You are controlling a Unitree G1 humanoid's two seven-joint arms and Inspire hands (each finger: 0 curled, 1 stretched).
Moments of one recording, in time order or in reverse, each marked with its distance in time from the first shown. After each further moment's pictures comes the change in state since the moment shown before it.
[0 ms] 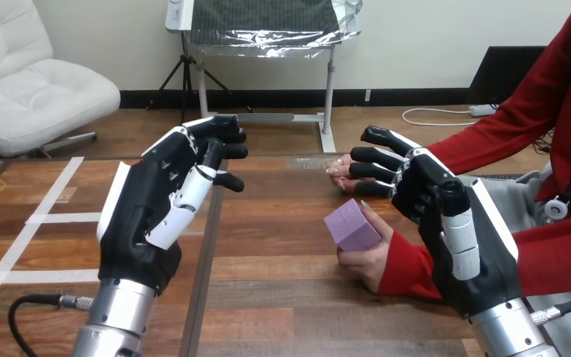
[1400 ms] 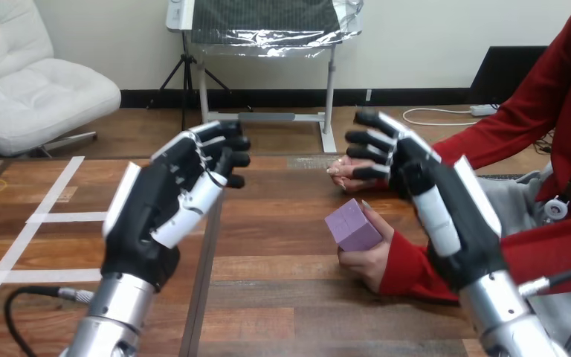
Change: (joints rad) left arm -0.032 0.032 0.010 0.025 0.051 0.055 -0.009; right arm -0.122 -0.039 0.022 0.105 -0.113 0.014 -0.078
